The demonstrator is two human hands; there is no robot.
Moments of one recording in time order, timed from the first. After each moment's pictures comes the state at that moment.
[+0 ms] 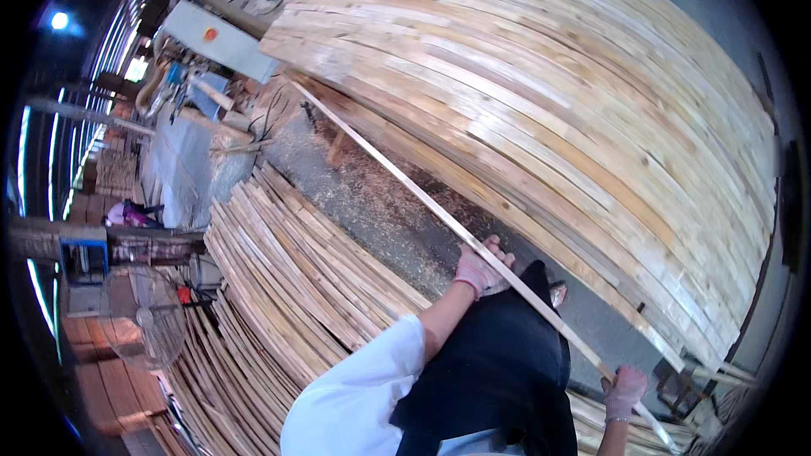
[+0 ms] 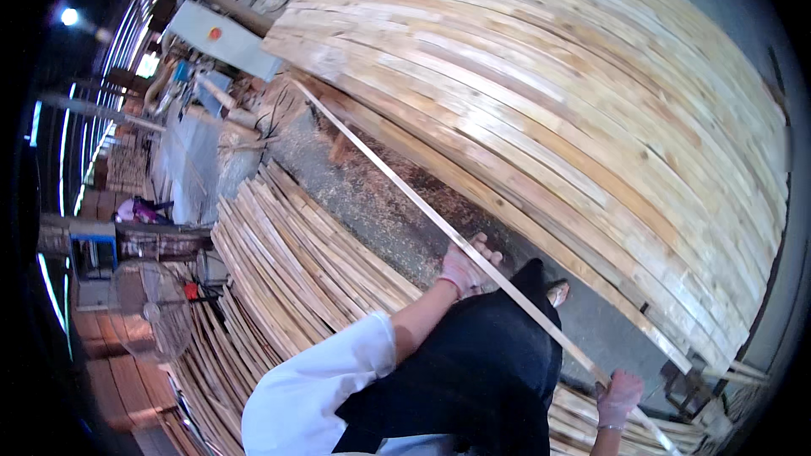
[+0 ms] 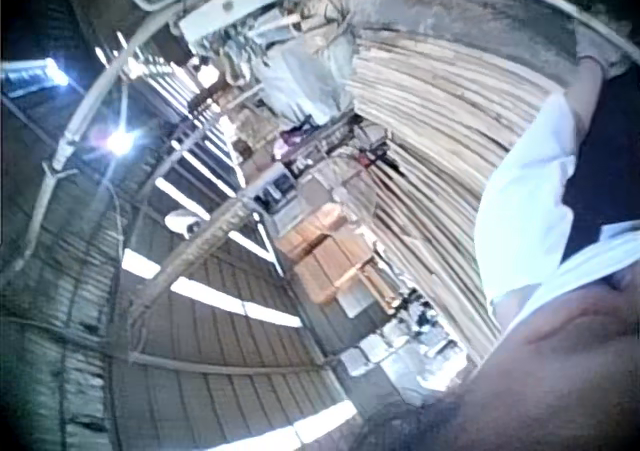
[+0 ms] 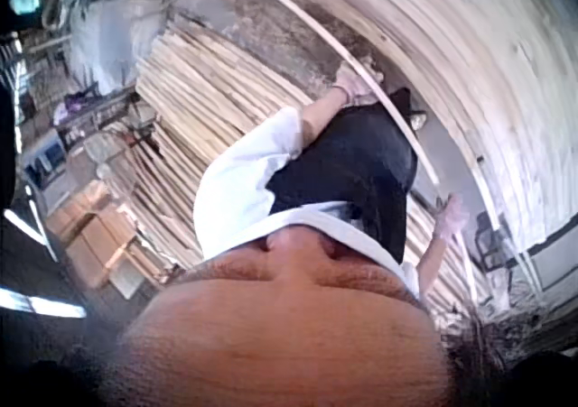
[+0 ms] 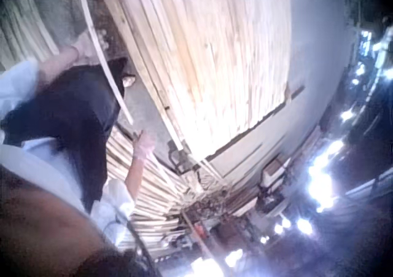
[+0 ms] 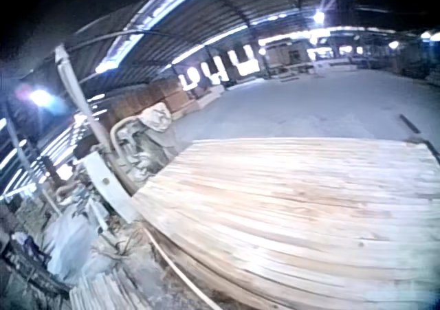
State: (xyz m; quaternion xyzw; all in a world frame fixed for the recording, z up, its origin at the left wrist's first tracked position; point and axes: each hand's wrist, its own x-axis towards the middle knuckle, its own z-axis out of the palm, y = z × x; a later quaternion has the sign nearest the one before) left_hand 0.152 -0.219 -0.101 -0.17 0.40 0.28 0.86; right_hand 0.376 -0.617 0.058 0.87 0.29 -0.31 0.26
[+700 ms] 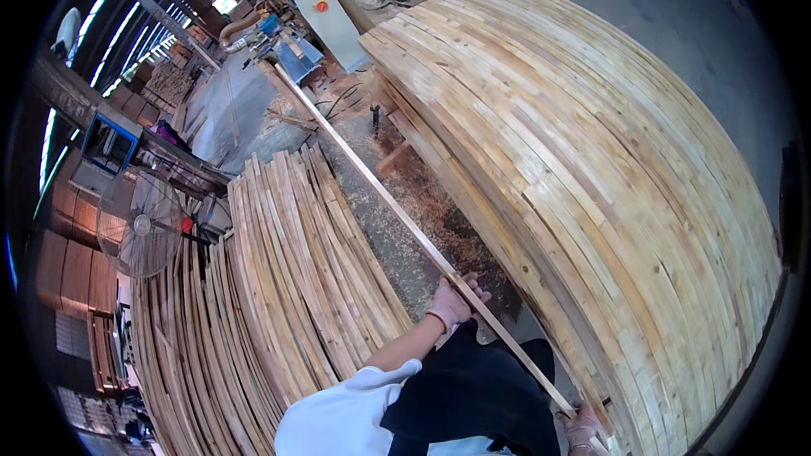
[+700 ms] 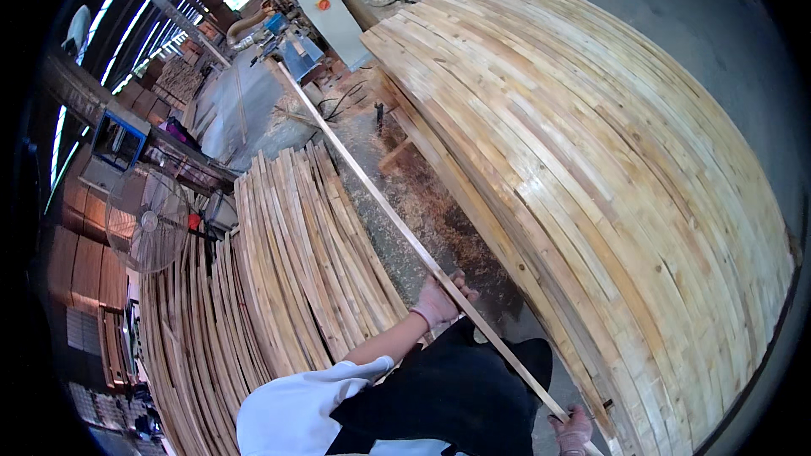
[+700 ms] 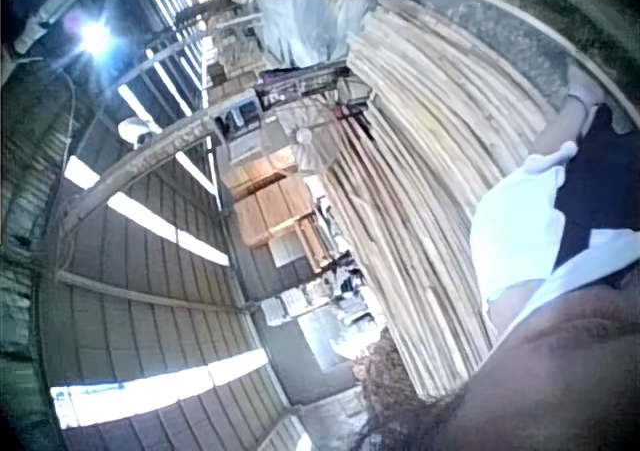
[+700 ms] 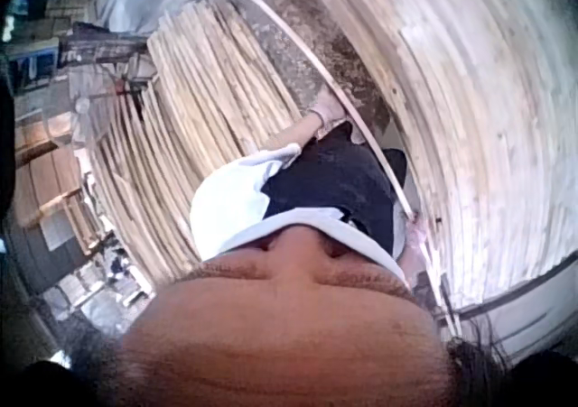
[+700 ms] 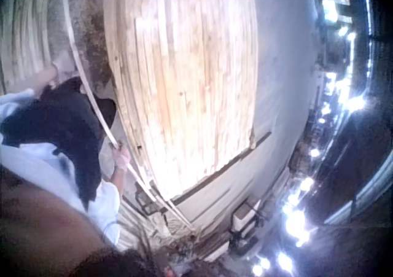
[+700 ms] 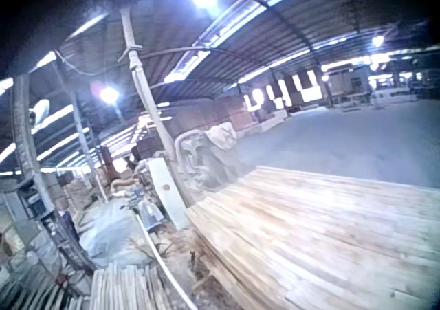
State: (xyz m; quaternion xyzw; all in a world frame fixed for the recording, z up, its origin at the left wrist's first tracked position) left_hand 0.070 -0.204 -0.043 -0.12 0.35 0.41 0.83; right_hand 0.415 -0.580 -0.021 0.86 0.34 -0.37 -0.04
